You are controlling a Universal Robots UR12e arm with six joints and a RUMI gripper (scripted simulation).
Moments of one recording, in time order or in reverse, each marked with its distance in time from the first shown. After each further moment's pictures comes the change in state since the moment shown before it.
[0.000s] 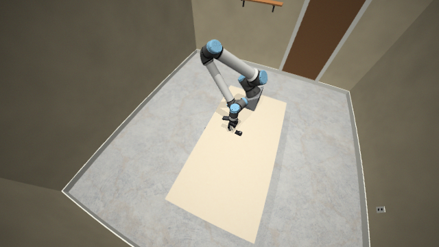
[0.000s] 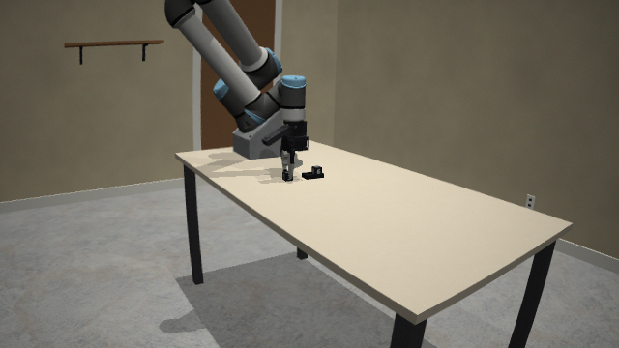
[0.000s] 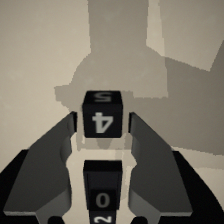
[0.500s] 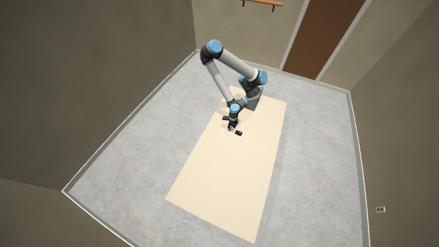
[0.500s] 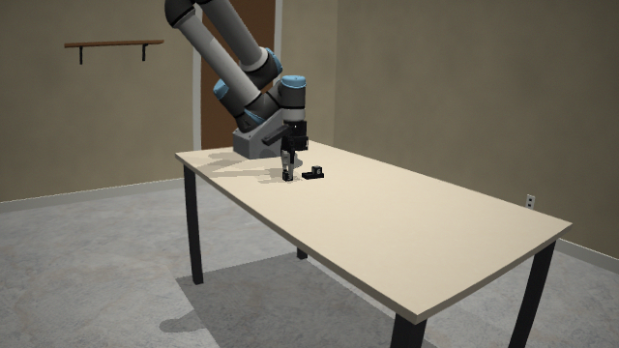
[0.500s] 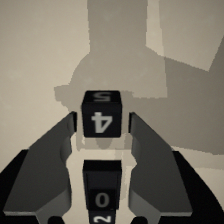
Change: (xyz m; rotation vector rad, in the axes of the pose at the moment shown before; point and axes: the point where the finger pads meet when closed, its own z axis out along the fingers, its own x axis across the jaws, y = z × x) arm 0.001 0.000 0.000 -0.001 0.002 0.000
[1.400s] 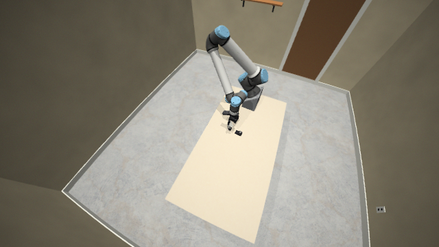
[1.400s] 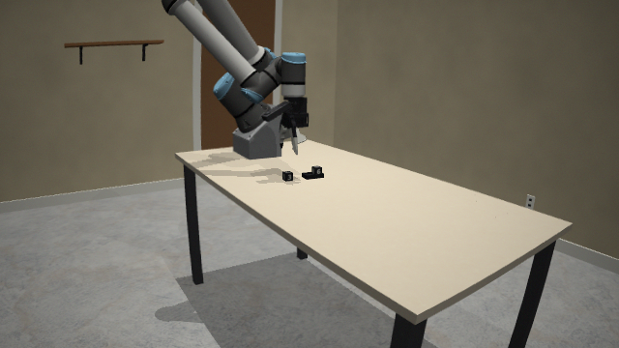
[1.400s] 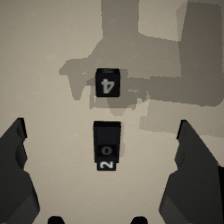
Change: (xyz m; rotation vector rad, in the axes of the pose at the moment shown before) arm -0.003 -0.002 -0.091 0.001 -0.016 0.003
